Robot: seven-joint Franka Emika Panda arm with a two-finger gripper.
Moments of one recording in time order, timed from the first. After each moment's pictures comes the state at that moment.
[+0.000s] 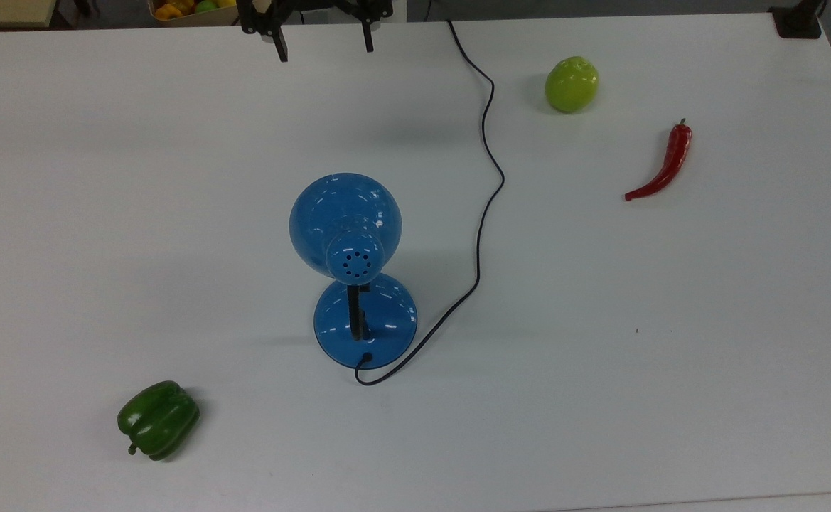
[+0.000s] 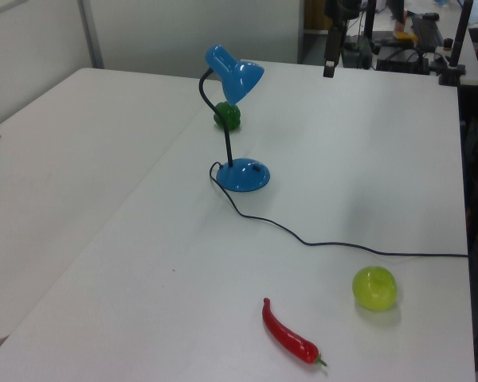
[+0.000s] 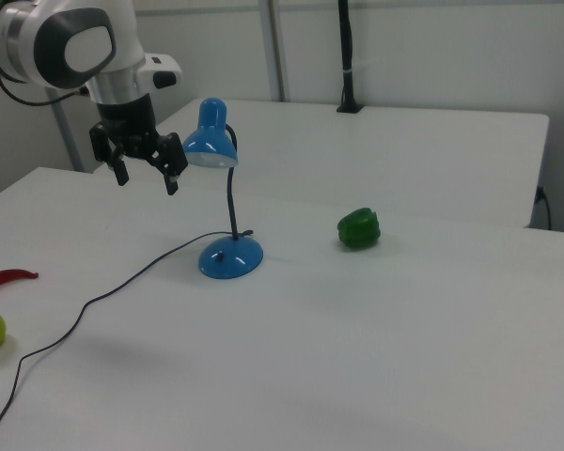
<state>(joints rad) 0.12 0.03 -0.08 -1.64 0.08 1.75 -0.13</state>
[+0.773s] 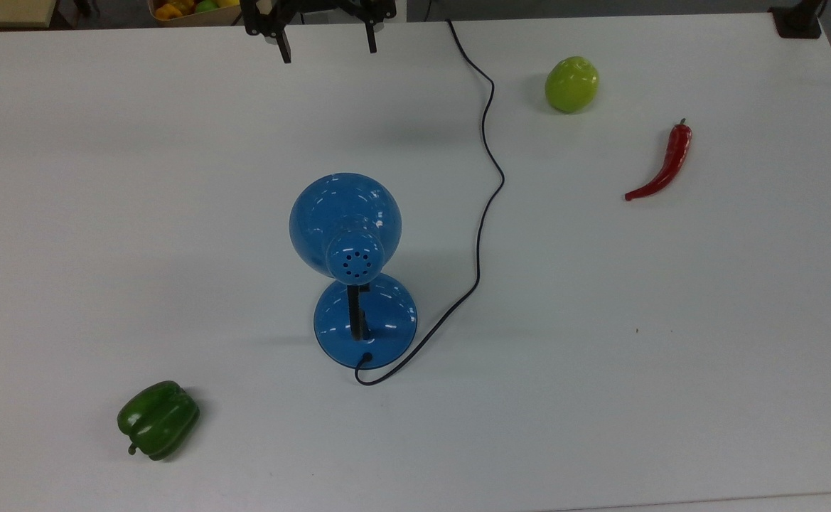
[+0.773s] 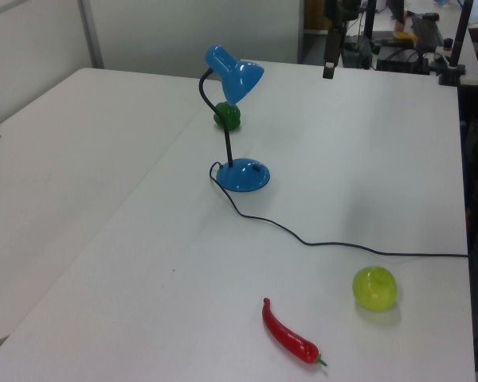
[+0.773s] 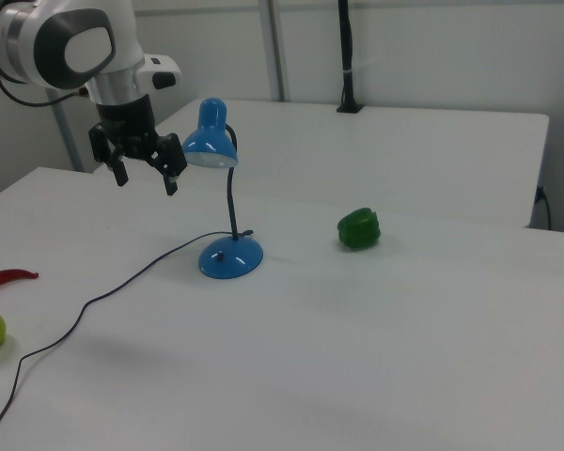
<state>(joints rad) 0.12 0.04 -0.08 -1.64 0.08 1.75 -0.14</state>
